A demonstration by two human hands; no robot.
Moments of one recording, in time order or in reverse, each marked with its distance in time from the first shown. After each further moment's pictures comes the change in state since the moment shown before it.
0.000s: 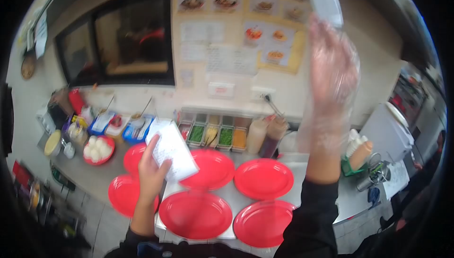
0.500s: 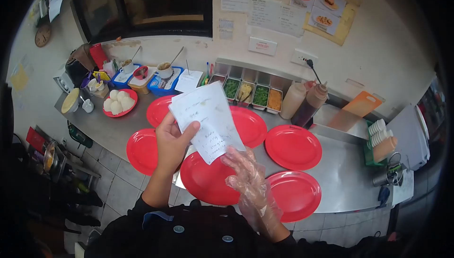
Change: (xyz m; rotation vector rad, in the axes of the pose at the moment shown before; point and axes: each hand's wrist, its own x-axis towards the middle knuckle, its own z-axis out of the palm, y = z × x) left_hand -0.028 0.012 -0.021 -0.193 0.052 -0.153; right_hand -0.335 0.083 0.086 -0.320 0.272 0.937
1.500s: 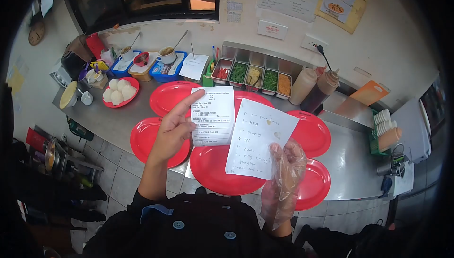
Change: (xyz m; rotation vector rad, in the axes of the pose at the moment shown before) left_hand 0.004 0.024 -0.054 -0.011 -0.319 -0.361; right_hand 0.013 0.017 -0.020 -0.222 0.527 -0.215
